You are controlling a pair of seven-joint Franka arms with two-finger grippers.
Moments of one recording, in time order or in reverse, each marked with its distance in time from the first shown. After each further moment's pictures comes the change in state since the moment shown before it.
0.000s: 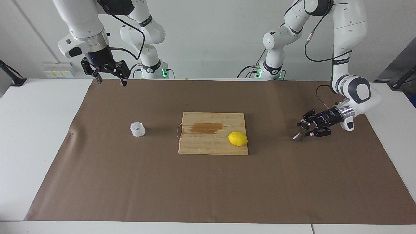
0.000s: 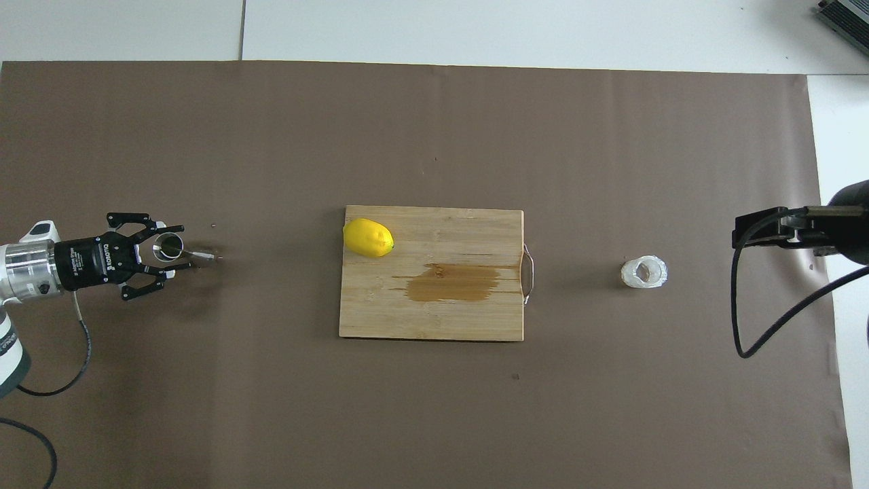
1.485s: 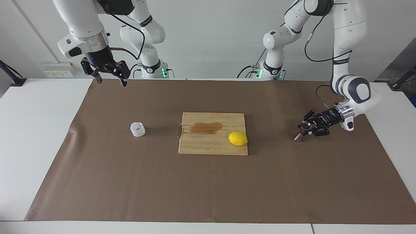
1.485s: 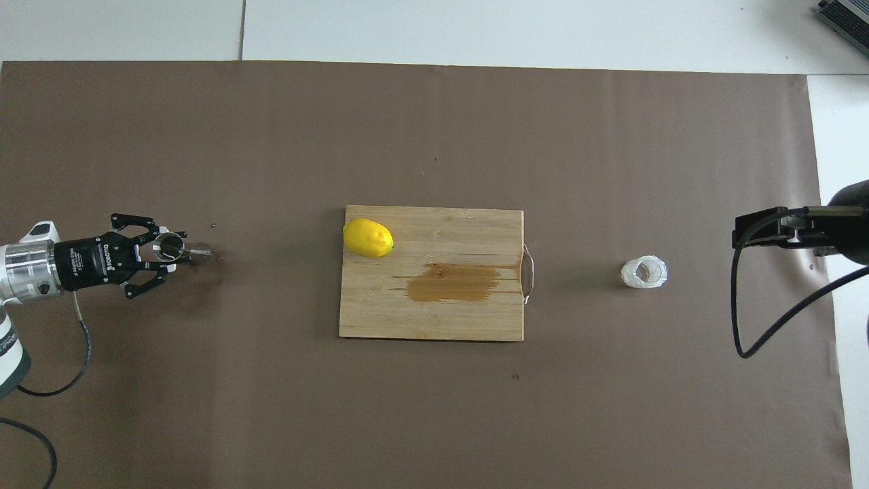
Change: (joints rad) left arm 0.002 0.001 0.000 -0.001 -0.001 0.000 0.000; right arm 0.000 0.000 0.000 0.000 0.000 0.000 0.000
